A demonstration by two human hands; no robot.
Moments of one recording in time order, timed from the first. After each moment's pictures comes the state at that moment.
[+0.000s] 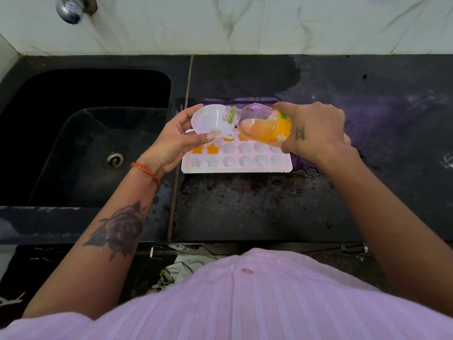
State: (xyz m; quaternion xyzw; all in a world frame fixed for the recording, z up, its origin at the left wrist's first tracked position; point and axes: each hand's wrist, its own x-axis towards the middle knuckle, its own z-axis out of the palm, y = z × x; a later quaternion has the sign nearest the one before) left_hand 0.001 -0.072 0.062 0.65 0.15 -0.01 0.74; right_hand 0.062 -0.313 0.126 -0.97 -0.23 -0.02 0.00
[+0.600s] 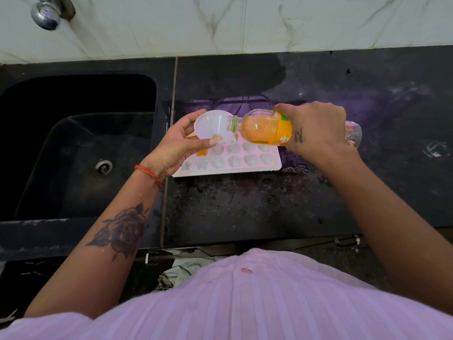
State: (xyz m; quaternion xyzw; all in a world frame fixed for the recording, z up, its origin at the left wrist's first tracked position) left_hand 0.013 -0.094 0.057 0.66 0.14 -0.05 0.74; right_hand 0.060 -0.333 0.127 -0.97 -0.21 -0.07 -0.05
